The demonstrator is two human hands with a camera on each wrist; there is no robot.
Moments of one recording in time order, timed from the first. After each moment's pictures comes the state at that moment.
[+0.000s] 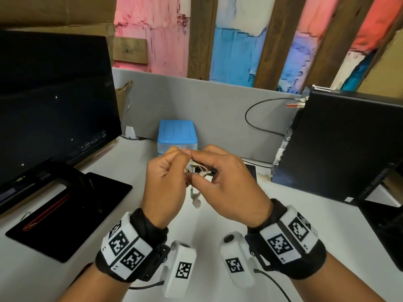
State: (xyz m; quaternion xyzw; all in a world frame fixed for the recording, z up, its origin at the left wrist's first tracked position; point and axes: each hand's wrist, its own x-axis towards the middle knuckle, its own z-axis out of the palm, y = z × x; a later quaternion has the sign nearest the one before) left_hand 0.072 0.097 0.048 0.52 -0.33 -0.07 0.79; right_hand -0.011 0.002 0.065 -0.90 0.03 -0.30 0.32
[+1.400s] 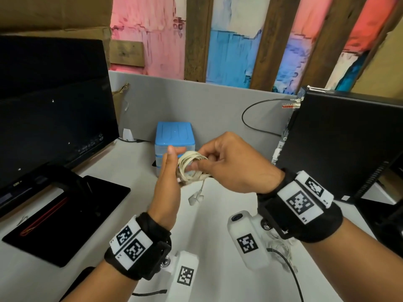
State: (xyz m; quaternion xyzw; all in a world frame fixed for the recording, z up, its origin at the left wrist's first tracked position) left_hand 0.084 0.081 0.022 0.51 -0.25 -0.22 0.79; right_hand -0.007 -0.016 0.112 -0.93 0.11 -0.14 0.31
